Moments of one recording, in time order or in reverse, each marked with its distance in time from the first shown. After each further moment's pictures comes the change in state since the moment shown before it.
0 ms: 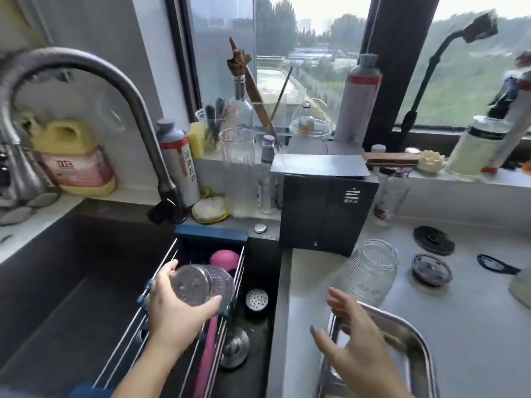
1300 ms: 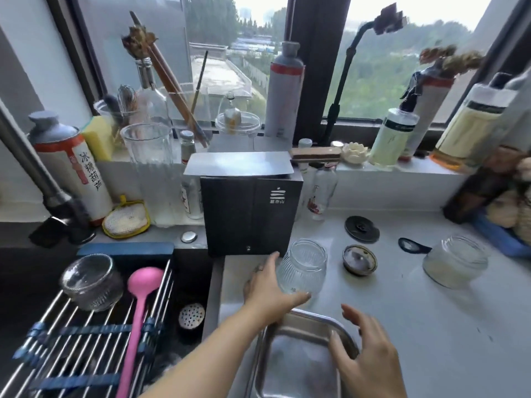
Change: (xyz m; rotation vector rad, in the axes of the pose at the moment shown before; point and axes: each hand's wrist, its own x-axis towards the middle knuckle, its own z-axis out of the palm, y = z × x) left_hand -0.039 0.104 0.214 0.093 -0.771 0.187; right_hand 0.002 0.078 -0.065 -0.238 0.393 0.145
